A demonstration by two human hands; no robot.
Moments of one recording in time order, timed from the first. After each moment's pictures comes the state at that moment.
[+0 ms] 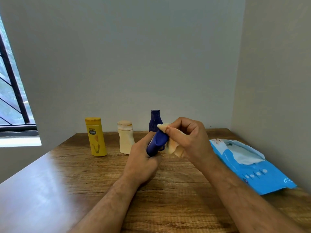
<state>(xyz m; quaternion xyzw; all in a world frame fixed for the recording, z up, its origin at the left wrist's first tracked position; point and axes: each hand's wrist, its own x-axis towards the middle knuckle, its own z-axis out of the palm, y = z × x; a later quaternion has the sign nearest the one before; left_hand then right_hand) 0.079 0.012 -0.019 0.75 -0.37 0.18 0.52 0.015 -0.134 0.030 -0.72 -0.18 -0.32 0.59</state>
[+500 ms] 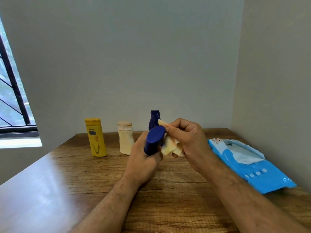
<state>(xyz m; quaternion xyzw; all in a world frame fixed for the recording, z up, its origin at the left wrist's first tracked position) 0.080 0.008 -0.018 0.73 -0.37 0.16 0.56 0.013 -0.129 0.033 -0.67 -0.13 -0.25 0.69</state>
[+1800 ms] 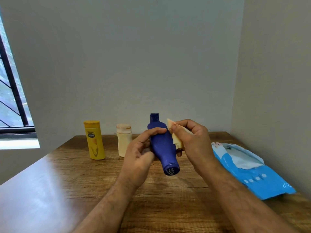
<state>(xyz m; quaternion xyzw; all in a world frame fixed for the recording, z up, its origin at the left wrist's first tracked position) 0.060 0.013 -0.002 0.58 -0.41 0.09 0.70 0.017 -0.134 0.034 -0.69 -0.04 -0.33 0.65</state>
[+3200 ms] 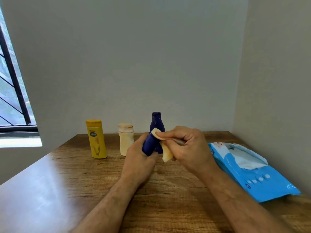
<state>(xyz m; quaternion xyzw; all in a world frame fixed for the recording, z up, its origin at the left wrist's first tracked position) 0.077 0.013 -0.013 0.77 -0.27 0.17 0.55 0.014 -0.128 0.024 -0.76 -0.18 -0.34 0.52</state>
